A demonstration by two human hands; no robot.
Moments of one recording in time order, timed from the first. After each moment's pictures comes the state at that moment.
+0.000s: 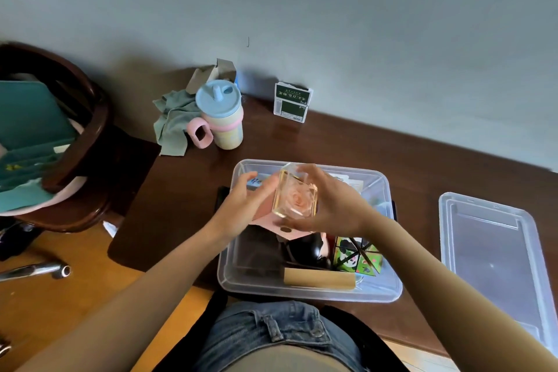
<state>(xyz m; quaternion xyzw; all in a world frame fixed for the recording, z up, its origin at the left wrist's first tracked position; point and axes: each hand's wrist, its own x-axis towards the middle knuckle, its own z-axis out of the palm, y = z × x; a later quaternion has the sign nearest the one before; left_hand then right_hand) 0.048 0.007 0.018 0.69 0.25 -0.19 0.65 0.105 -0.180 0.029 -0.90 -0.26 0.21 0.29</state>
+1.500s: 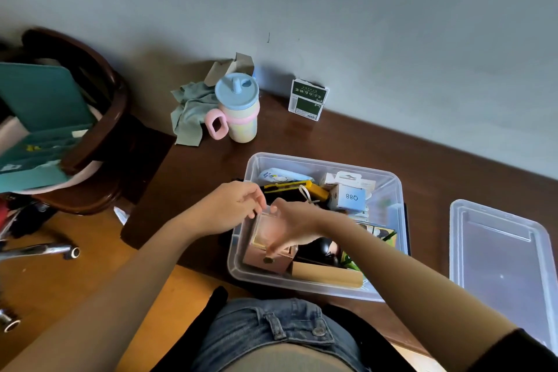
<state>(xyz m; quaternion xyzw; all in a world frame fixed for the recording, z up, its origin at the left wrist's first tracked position) 0.033 0.050 0.026 0.86 0.06 -0.24 0.45 0.092 -0.124 -0.026 -0.82 -0.32 0.46 0.12</state>
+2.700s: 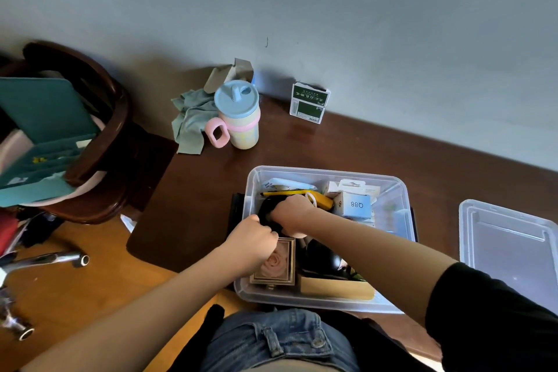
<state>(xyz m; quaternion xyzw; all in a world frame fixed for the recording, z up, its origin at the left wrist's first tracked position) 0.024 0.014 -0.028 0.92 -0.28 -0.25 -0.10 0.112 -0.089 -0.057 -0.81 -0.49 0.28 -0.18</state>
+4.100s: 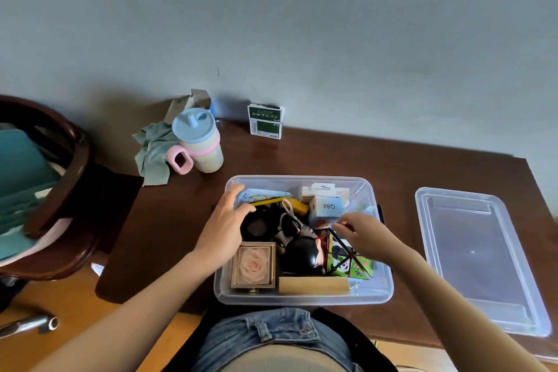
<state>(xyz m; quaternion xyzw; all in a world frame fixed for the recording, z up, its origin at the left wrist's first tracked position) 0.050 0.015 -0.034 0.97 -0.06 -0.03 0.24 0.085 -0.272 -0.009 -0.93 -0.09 0.28 0.21</state>
